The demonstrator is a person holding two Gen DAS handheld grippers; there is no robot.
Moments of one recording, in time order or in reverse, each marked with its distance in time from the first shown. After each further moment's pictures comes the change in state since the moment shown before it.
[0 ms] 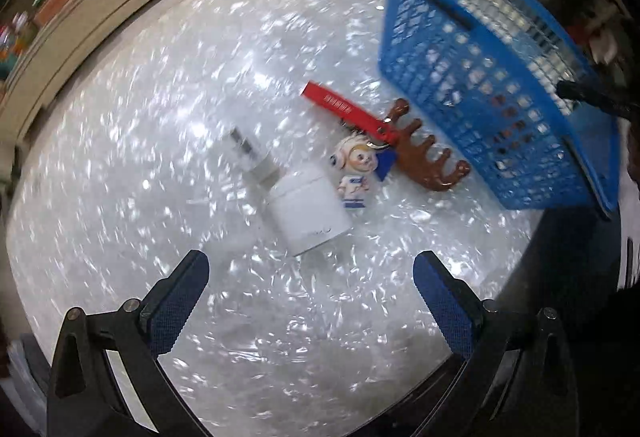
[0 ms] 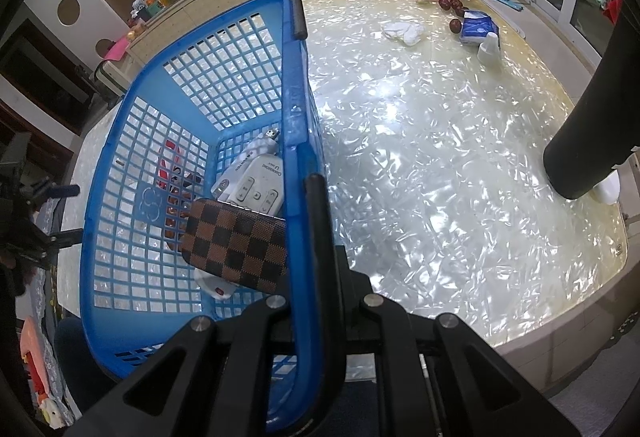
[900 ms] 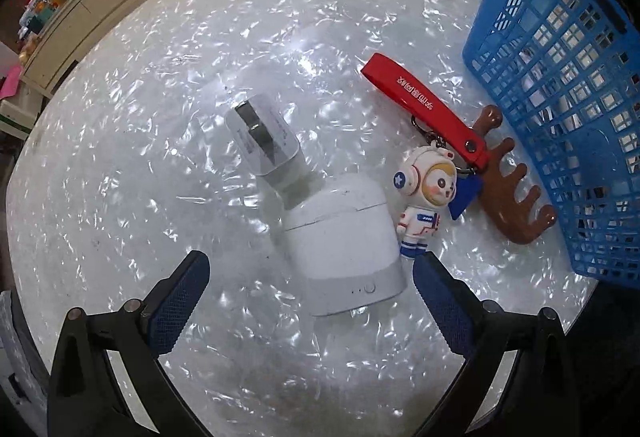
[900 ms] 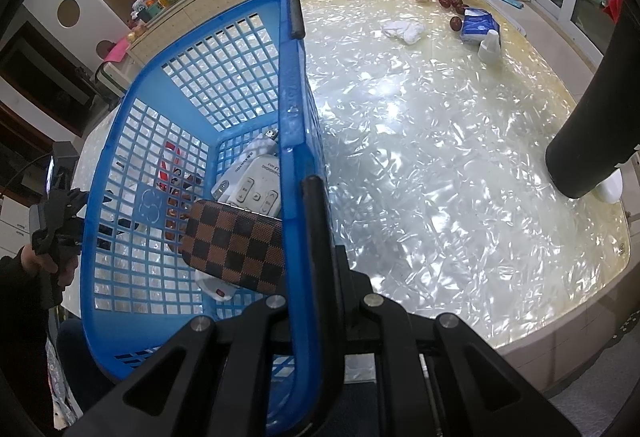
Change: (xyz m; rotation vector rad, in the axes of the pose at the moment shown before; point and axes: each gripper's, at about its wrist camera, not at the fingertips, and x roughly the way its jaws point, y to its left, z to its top) left arm 0.074 0.011 0.018 -0.150 0.032 0.116; right arm 0.001 -0.001 -0.001 0.008 0.001 0.009
